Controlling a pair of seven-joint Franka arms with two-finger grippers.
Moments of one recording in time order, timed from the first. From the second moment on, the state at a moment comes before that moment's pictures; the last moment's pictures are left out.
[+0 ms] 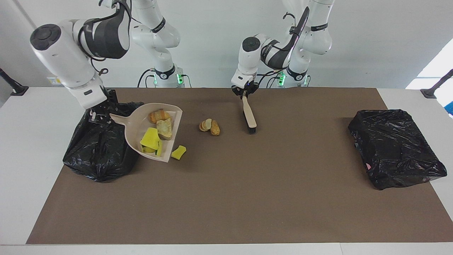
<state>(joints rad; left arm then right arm) -0.76 -0.13 -0.17 -2.45 -0.16 2.26 -0.92 -0.23 0.12 0.03 -1.62 -0.05 1.66 -1.60</state>
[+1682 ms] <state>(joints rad) -0.38 -0.14 -0.14 -2.31 -0.16 2.16 -0.57 -0.30 -0.02 0.04 -1.85 -0.60 1.79 -1.53</state>
